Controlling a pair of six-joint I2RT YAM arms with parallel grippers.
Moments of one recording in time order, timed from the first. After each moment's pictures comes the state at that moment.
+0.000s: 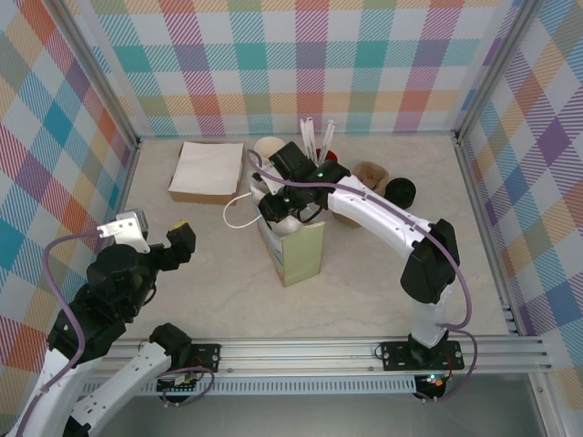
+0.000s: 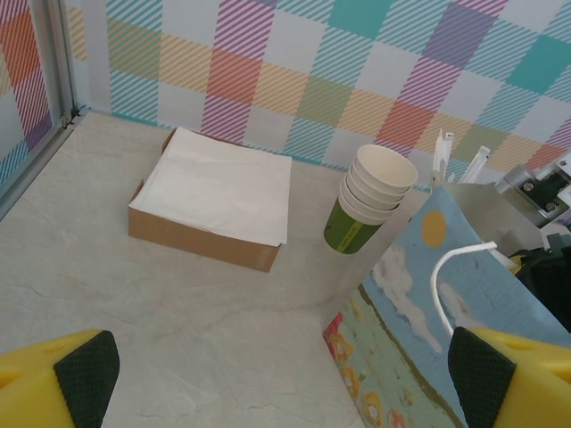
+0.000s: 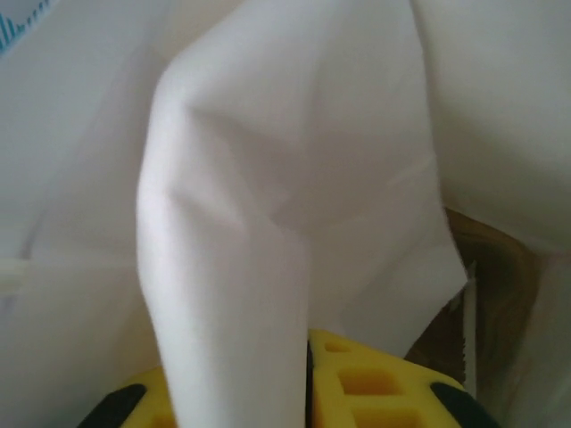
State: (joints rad) left arm -0.56 0.47 1.00 -0.87 -0.47 -0.45; right arm 0.83 1.89 1.82 -0.87 -0.24 0.12
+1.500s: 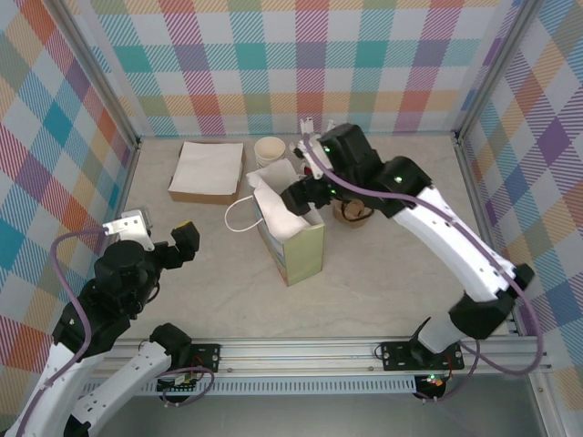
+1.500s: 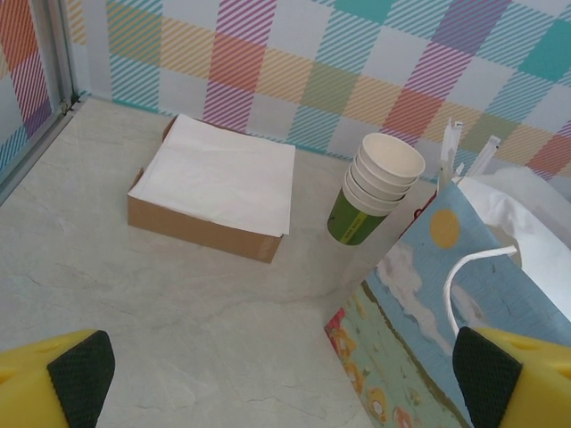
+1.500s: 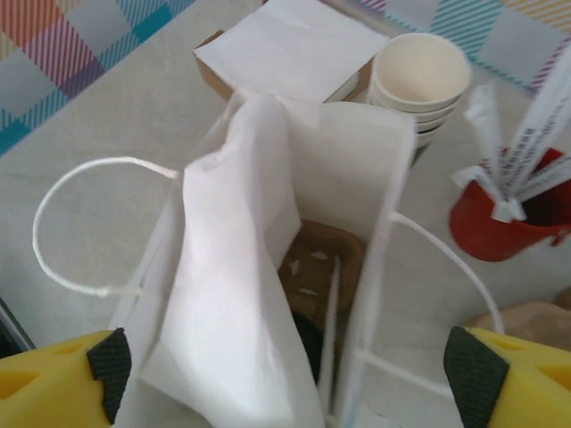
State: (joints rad) left arm -0.56 0.49 0.98 -0.86 -0.47 -0.47; right arm 0.81 1.49 1.84 -1.05 0.01 0.09
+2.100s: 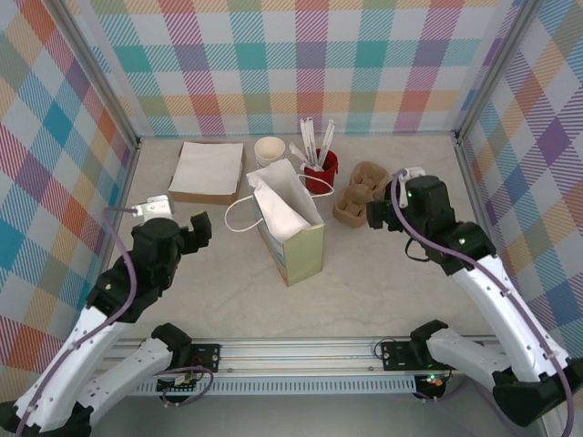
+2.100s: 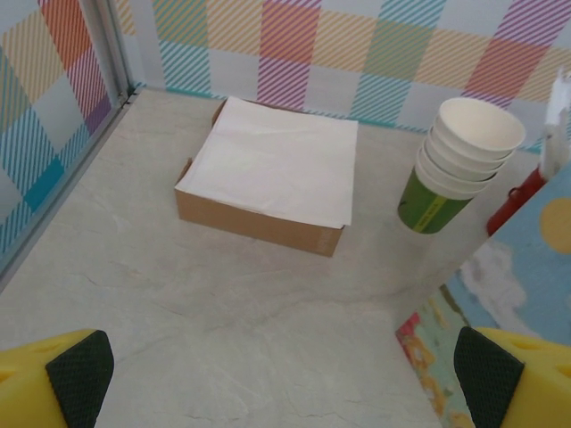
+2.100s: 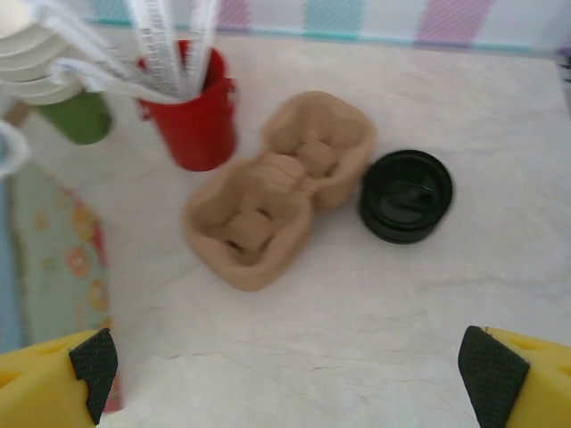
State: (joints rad) left arm -0.54 0.69 0.92 -0.76 -0.59 -0.41; right arm 0.44 0.94 1.09 -0.81 0.25 0.19
